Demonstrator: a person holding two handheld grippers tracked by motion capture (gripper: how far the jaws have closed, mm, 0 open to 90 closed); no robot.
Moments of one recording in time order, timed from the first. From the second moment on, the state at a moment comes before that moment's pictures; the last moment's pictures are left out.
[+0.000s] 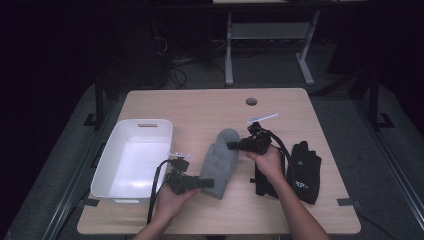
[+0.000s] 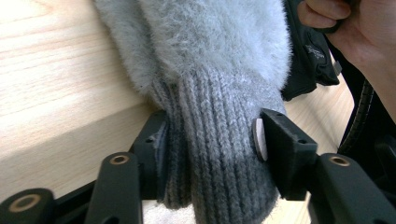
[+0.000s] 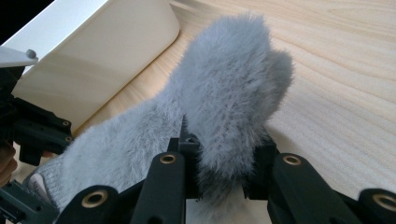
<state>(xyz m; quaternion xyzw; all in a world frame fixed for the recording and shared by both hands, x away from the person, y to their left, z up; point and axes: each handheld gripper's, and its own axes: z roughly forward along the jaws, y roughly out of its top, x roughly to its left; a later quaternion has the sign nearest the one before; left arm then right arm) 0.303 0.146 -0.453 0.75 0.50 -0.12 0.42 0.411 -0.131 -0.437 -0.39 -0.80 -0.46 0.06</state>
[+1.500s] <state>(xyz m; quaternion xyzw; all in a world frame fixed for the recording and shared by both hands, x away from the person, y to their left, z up) 0.296 0.141 -0.402 0.76 0.46 -0.09 0.46 0.403 -0.146 -0.382 -0.42 -0.76 -0.50 0.06</state>
